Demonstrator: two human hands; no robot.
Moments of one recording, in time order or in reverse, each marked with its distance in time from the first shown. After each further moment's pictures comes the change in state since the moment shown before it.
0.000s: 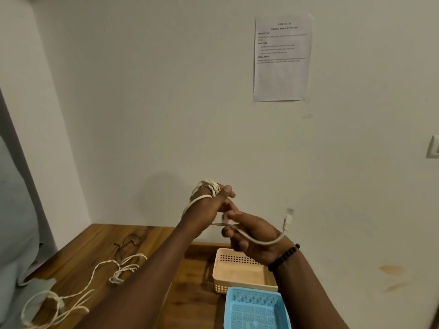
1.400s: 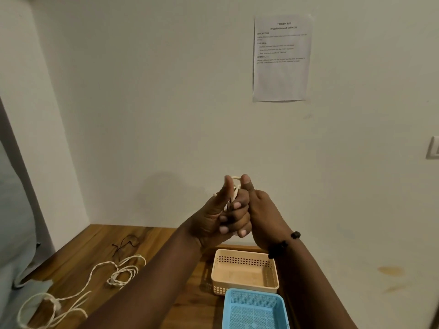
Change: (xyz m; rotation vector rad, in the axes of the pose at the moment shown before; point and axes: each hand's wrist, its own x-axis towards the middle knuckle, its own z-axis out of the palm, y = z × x) left_hand -0.020 0.026 0.016 -1.095 -0.840 0.009; right_hand -0.012 -0.031 0.049 -0.747 0.554 -0.399
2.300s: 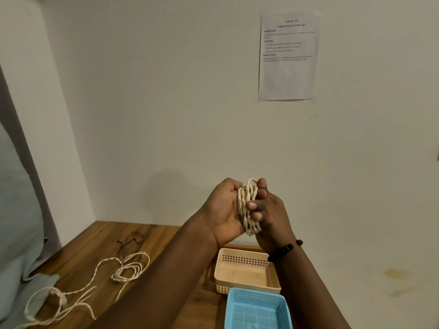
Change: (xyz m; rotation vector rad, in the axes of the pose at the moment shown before) left_hand 0.012 0.018 0.041 -0.104 0.537 -0.156; right_hand 0.016 0.034 -0.001 0.319 0.192 -0.016
